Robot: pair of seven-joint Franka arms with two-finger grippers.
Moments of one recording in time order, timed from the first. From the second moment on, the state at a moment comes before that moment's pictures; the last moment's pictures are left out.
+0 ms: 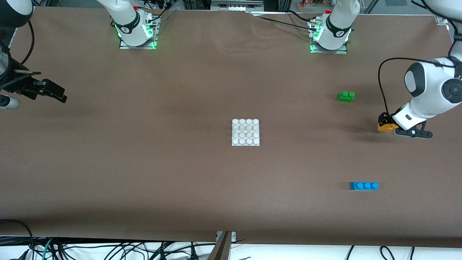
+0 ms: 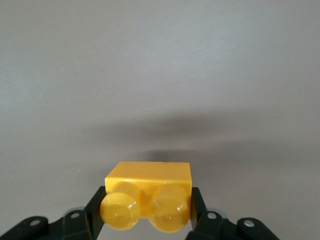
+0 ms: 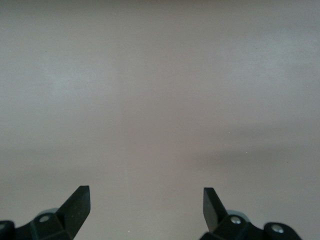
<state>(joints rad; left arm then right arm) 0.14 0.18 0.06 -2.19 0.15 2.33 0.24 0.02 0.02 -0.03 -1.68 -0.01 1.71 0.08</state>
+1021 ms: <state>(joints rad) -0.40 0.29 -0.10 -1.99 -0.10 2.27 -0.39 0.02 0.02 -0.03 -1.68 -0.01 1.71 0.08</state>
